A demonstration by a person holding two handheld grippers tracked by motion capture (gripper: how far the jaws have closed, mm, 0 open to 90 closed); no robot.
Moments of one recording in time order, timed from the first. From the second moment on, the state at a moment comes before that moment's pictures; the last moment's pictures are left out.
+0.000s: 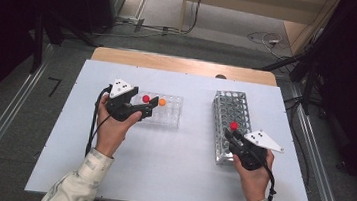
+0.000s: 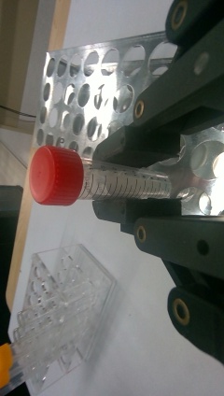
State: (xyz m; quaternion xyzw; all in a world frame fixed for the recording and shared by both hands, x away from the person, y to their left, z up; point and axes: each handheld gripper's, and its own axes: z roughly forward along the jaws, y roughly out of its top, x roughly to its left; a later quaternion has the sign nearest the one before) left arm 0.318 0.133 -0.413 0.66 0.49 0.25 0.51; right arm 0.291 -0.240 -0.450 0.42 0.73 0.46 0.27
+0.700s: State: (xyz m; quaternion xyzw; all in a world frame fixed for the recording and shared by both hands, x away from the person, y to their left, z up) left arm 0.306 0.127 -0.396 0.65 0.47 0.24 0.54; right arm 0.270 -0.223 -0.401 0.38 0.72 0.50 0.28
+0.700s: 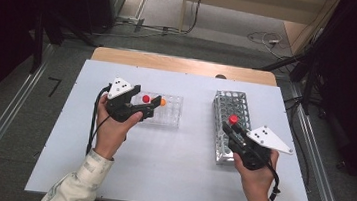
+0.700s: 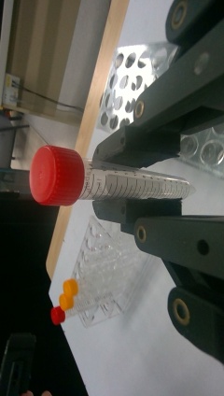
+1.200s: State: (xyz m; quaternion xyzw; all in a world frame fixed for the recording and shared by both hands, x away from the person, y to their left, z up) left arm 0.294 0.090 -0.398 0.69 0.43 0.21 0.54; right arm 0.284 -0.160 -0.427 0.35 0.77 0.49 0.23
